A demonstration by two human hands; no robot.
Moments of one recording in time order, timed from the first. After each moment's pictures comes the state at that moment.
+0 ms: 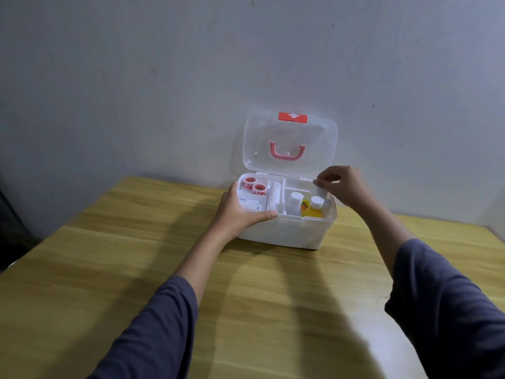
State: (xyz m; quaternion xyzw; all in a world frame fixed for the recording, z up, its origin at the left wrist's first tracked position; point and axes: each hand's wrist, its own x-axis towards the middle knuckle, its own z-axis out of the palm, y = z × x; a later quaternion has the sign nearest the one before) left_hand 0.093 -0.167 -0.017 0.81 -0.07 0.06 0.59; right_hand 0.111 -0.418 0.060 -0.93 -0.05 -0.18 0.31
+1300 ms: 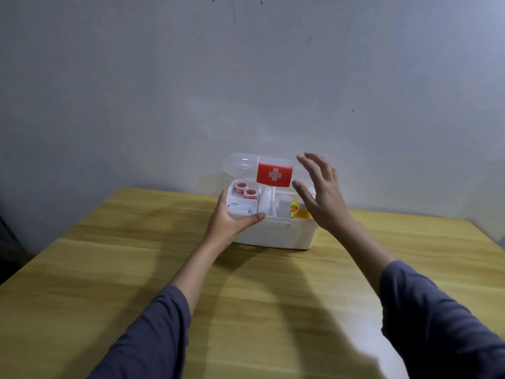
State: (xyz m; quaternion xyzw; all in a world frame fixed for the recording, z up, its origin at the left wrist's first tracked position) left_hand 0.078 -0.173 -0.021 0.76 -0.08 0.07 0.64; right_hand 0.071 -0.391 0.043 -0.89 -0.18 -0.33 0.26
